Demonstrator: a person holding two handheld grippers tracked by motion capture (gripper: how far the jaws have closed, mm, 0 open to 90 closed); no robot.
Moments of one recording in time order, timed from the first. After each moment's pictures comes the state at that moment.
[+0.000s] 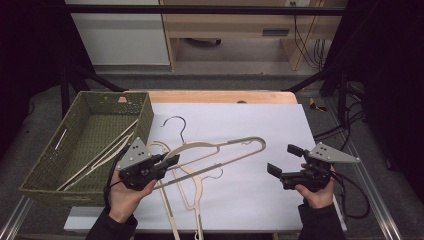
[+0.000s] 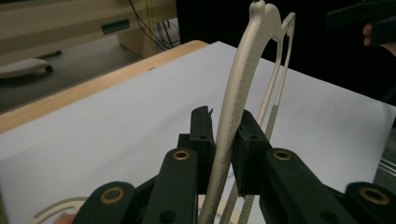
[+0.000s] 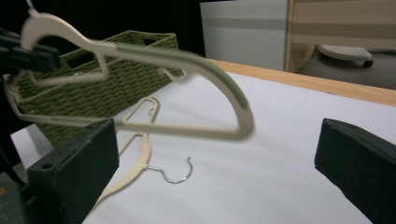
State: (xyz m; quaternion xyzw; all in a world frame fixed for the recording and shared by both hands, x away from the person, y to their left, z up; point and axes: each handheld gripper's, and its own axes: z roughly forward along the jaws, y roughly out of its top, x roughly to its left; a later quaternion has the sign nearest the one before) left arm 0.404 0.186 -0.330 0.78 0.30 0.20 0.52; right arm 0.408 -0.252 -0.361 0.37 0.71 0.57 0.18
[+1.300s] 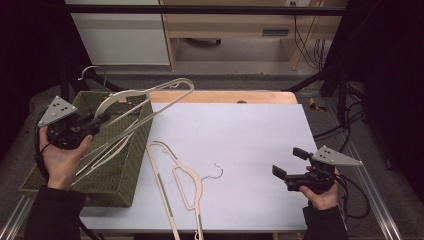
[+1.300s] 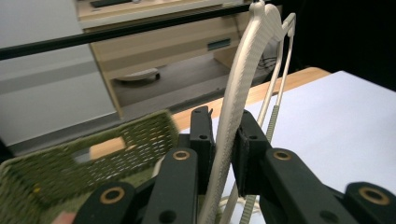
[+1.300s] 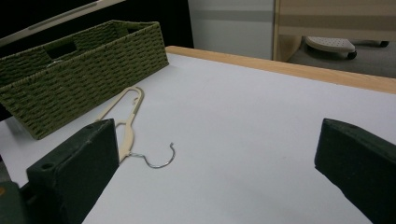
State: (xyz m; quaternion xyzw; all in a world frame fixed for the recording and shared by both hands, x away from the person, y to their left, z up) left arm 0.458 0.321 -0.276 0.71 0.40 0.34 0.48; right arm 0.408 -0.264 -0.374 0.39 0.71 0.55 0.19
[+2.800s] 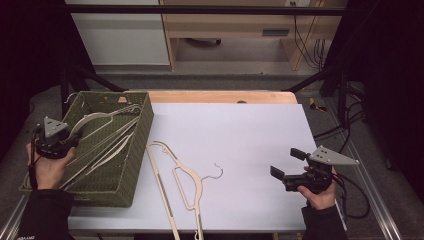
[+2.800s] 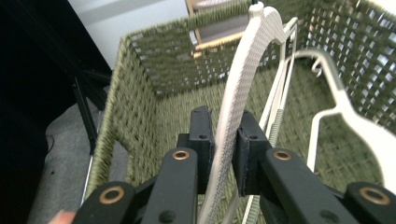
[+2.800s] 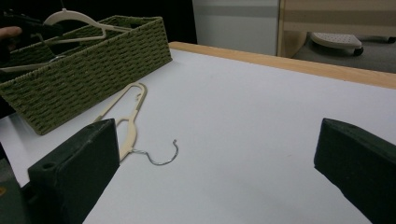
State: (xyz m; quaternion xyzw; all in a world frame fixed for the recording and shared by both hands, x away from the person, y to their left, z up) left arm 0.491 0.404 -0.372 0.71 0.50 0.40 0.30; right arm 0.411 -0.262 -0.376 0.38 0.72 0.55 0.18
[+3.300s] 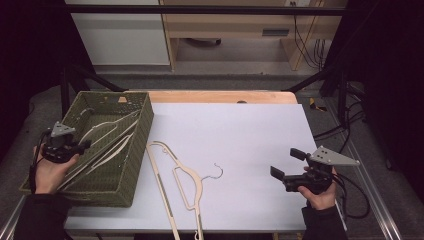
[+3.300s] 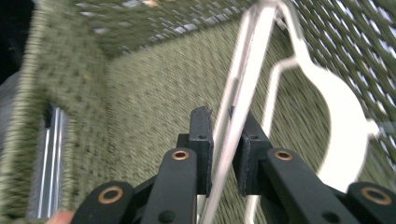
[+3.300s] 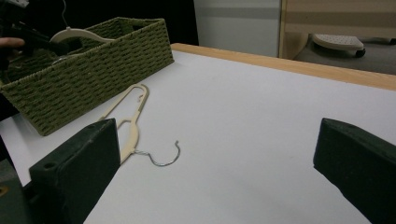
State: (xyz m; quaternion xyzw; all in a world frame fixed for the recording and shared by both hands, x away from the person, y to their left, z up) left arm 0.487 0.400 -0.379 0.77 0.50 0.28 0.29; right arm 0.409 -0.262 -0.375 0.38 0.72 0.56 0.18
